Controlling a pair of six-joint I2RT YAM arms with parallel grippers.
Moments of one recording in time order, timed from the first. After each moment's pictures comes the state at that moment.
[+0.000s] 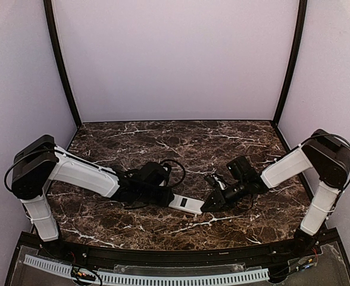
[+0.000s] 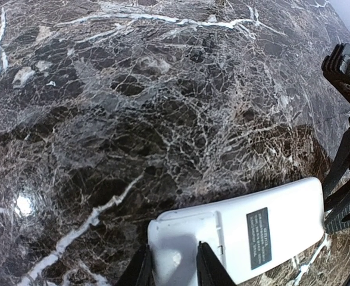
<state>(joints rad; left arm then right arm) -1.02 1.81 0.93 -0.01 -0.12 -0.63 0.69 1.75 0.65 0.13 -0.82 0.53</state>
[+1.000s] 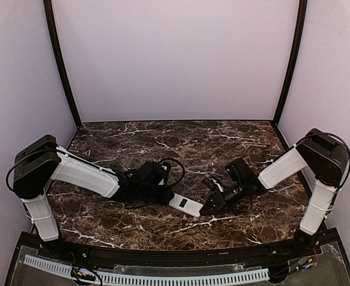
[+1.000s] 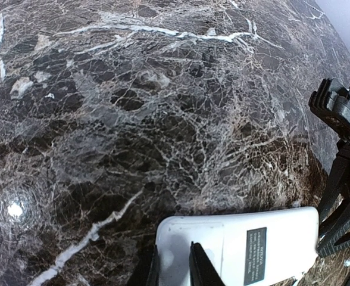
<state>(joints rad) -1.01 1.82 0.92 0.06 -0.10 -0.65 0.69 1.80 0.66 0.16 -0.89 0.56</state>
